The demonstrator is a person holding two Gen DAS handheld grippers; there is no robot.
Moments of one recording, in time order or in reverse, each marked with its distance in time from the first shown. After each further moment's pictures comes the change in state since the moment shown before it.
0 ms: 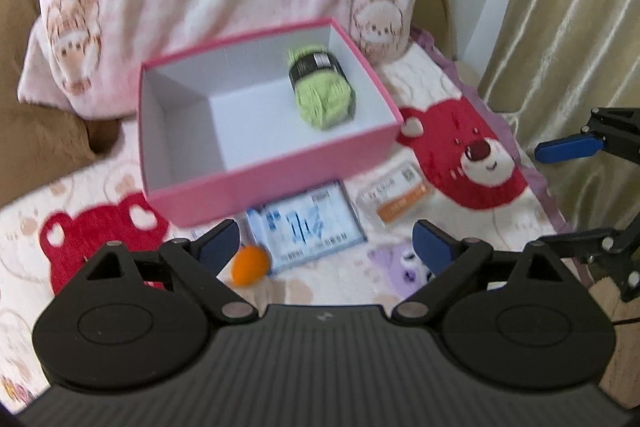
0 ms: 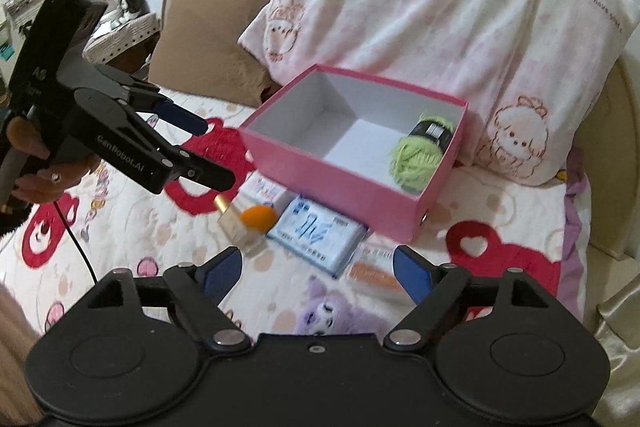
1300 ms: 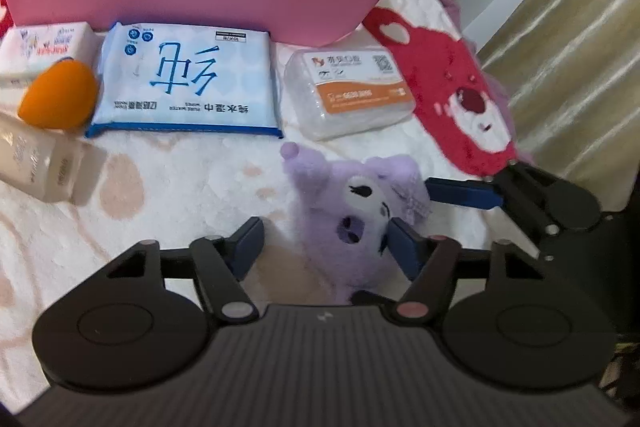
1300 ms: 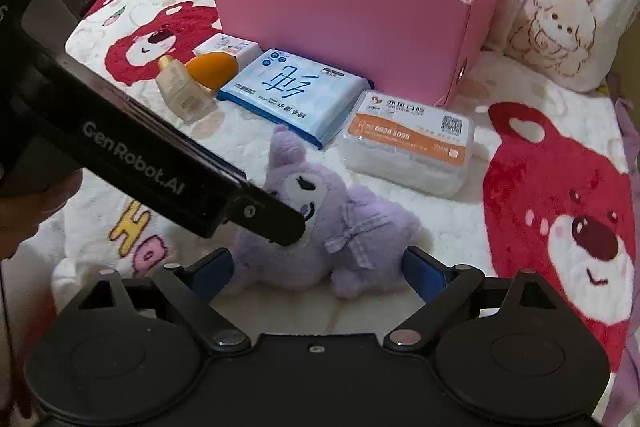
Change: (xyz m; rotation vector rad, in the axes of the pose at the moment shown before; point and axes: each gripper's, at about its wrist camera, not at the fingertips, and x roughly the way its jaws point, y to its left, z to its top) left arm 0.165 -0.029 -0.104 -0.341 0.027 -0.251; right arm 0.142 -0.005 -0.105 -0.085 0.100 -0.101
